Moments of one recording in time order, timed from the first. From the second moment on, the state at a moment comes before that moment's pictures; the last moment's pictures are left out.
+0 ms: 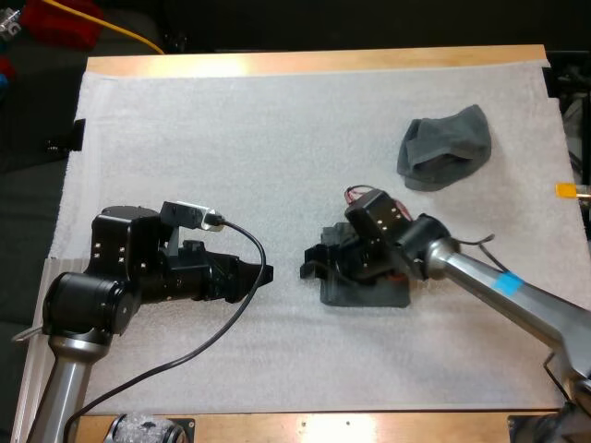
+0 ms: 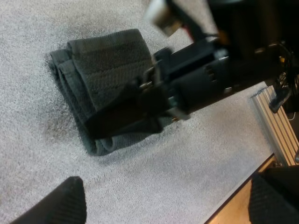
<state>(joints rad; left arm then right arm) -0.17 0.91 -0.93 1.06 0.72 -1.90 0.72 1.64 -1.03 0.53 -0.42 -1.09</state>
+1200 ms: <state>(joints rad) -0.17 0.91 -0.93 1.03 0.72 -1.90 0.72 0.90 -1.03 0.97 -0.09 -1.28</state>
